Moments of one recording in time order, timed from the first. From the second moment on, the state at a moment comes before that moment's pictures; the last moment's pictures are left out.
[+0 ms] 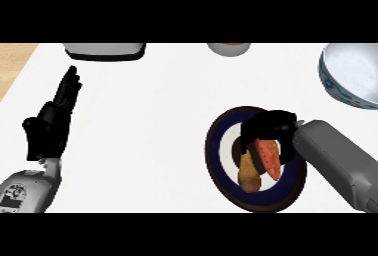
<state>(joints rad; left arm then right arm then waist) -0.22 0.37 -0.12 -1.59 -0.01 0.28 0.16 -0.77 -0.48 0.83 -0.74 0.63 0.24 -0.95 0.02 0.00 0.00</state>
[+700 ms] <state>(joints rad) -0.24 0.35 -0.09 -1.56 -0.03 0.26 0.16 -0.77 -0.43 0.71 -0.70 0.54 0.23 -0.85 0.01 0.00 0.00</state>
